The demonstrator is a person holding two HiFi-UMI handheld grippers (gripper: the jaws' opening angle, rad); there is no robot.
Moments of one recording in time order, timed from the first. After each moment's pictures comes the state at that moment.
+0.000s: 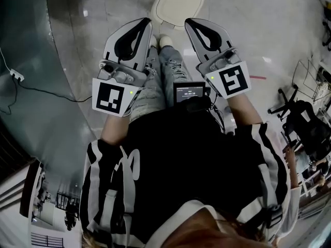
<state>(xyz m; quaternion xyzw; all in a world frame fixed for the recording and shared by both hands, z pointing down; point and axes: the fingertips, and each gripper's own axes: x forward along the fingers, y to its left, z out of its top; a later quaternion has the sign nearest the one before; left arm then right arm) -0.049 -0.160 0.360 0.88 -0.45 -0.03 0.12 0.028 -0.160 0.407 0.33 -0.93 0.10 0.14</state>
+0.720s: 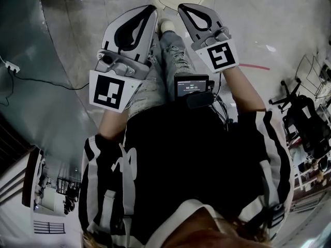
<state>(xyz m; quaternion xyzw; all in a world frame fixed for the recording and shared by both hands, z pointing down) -0.052 -0.168 0.406 0.88 -0.44 -0.01 0.15 0.005 -0.161 0.530 0.29 -0.93 0.08 0.21</state>
